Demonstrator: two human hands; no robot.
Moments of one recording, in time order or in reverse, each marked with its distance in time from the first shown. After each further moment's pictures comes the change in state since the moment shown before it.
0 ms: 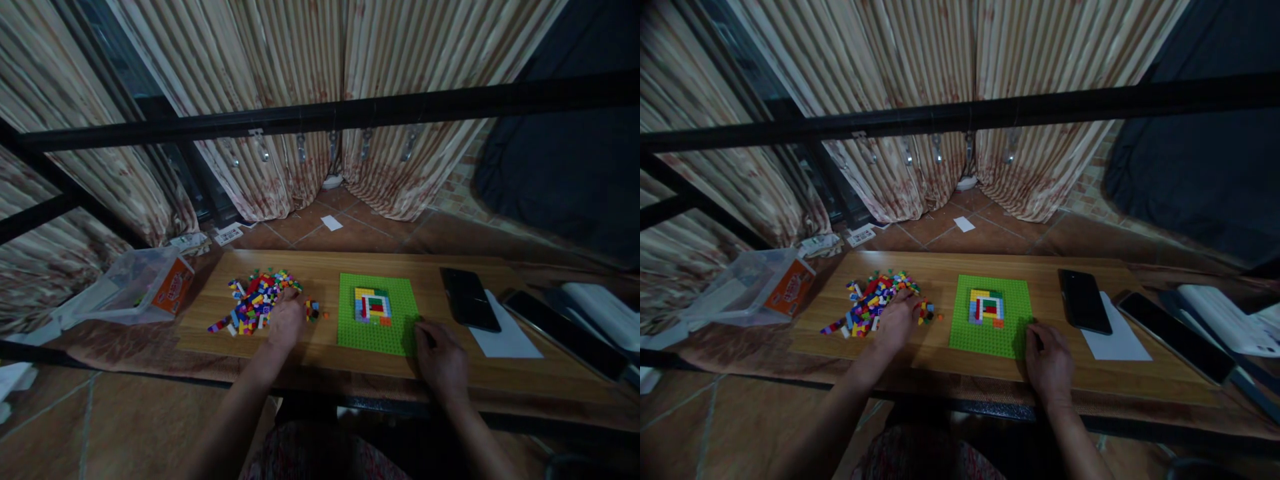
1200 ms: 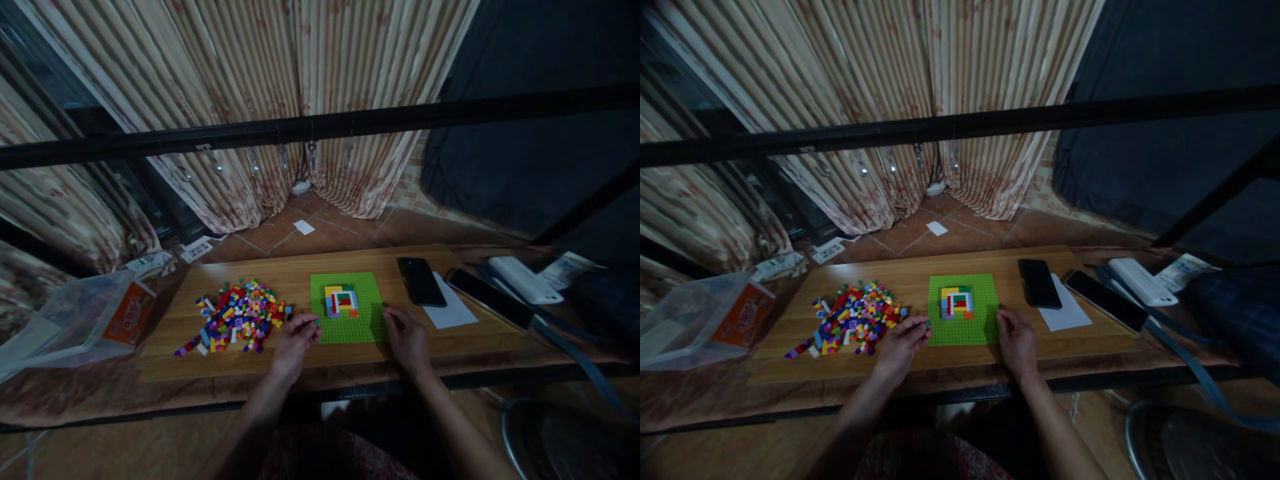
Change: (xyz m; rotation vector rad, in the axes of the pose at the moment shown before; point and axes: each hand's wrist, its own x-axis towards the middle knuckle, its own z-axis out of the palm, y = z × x) left_hand -0.033 0.073 0.012 -1.722 -0.218 -0.513; right_hand 0.006 -0.007 -0.011 0.240 -0.021 0.150
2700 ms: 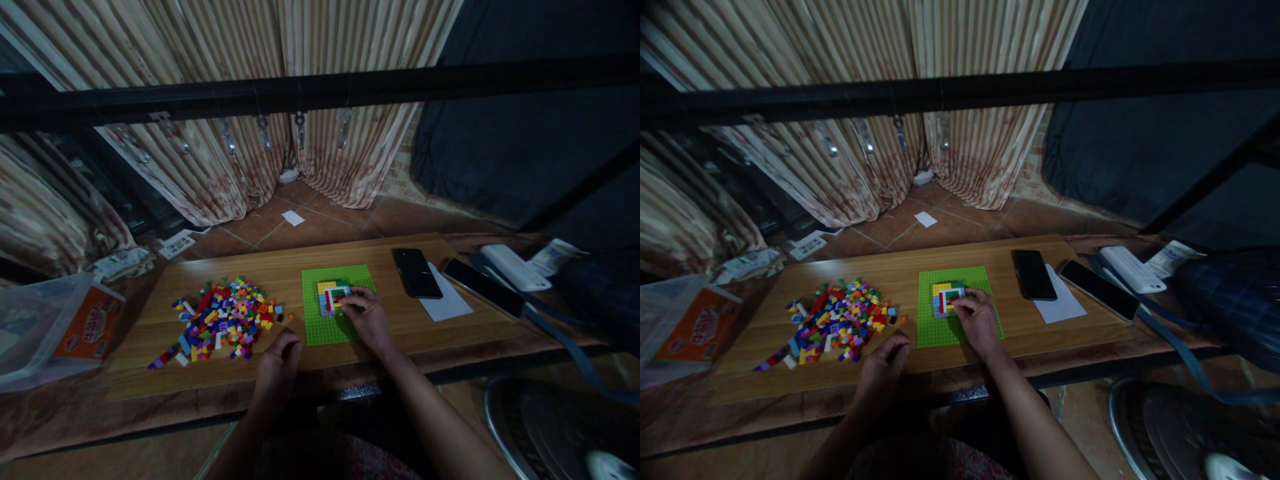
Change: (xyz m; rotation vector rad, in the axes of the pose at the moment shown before) left_hand -0.010 -0.021 -0.039 0.750 0.042 0.210; right_hand 0.019 -0.032 0.054 0.118 -0.160 0.035
